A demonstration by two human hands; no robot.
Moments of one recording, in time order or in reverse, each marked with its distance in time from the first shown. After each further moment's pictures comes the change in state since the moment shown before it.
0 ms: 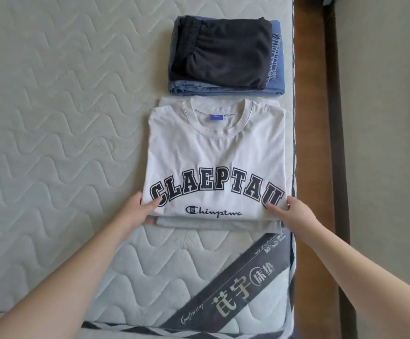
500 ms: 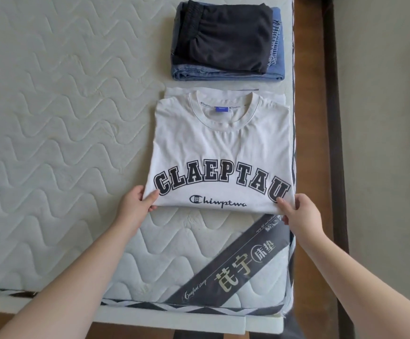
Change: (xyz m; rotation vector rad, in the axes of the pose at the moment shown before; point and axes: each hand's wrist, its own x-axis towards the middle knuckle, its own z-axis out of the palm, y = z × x) left_hand -0.031 -0.042 -0.001 0.003 0.161 0.188; right_hand -0.051 0.035 0.031 0.264 0.277 -0.007
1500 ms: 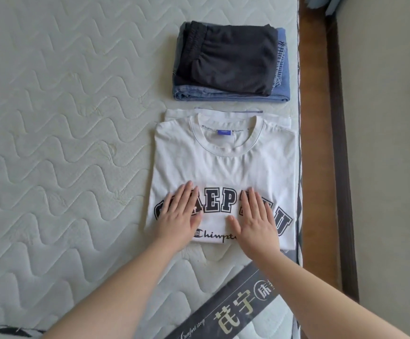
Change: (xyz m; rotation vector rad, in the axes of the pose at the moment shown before) left_hand 0.009 0.027 0.086 1.160 -0.023 0.710; right_hand 0.013 -0.043 0.094 -0.766 -0.044 -0.543
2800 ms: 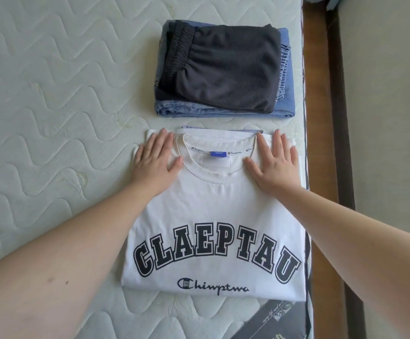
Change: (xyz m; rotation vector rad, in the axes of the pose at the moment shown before) left_hand 0.206 -0.079 -0.018 -0.083 -0.029 -0.175; right_hand 0.216 0.062 -0.063 0.040 0.104 0.037
